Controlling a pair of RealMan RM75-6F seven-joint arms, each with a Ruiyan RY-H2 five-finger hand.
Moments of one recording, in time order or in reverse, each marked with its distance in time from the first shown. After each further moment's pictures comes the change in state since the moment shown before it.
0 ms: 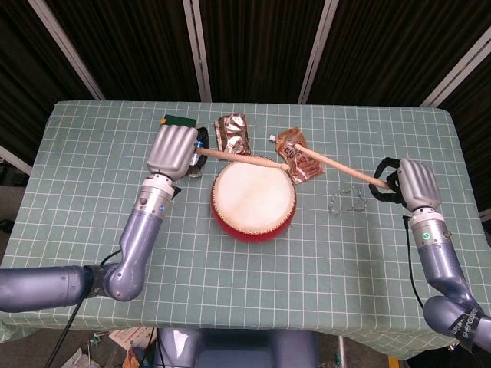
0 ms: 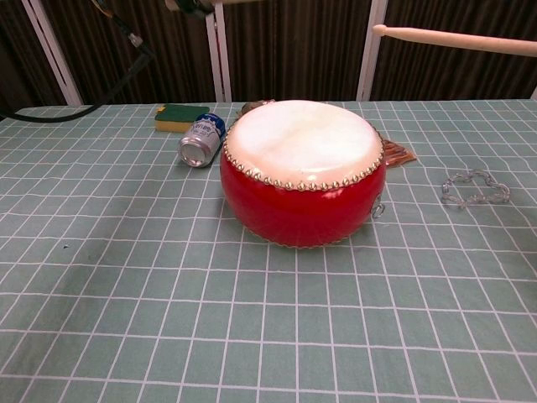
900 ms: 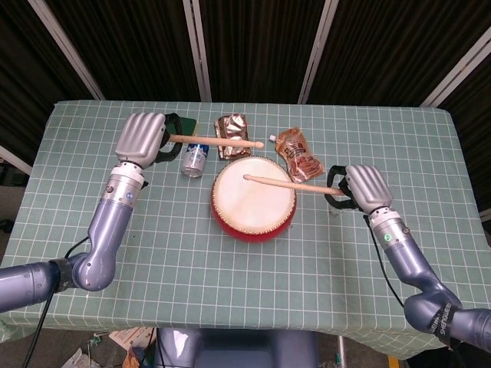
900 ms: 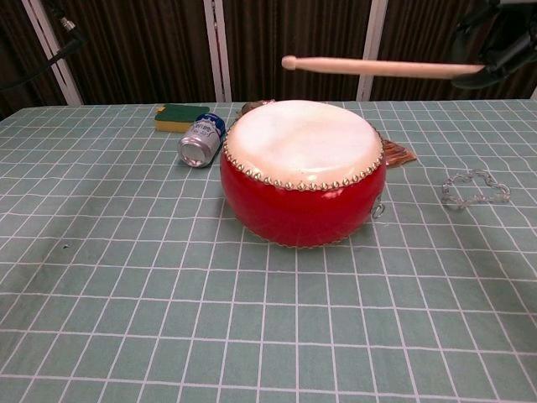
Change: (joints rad) left arm 0.084 0.113 -0.009 0.020 0.039 -0.108 -0.153; right arm 0.081 -0.088 -0.023 0.026 -0.193 -0.105 -0.021
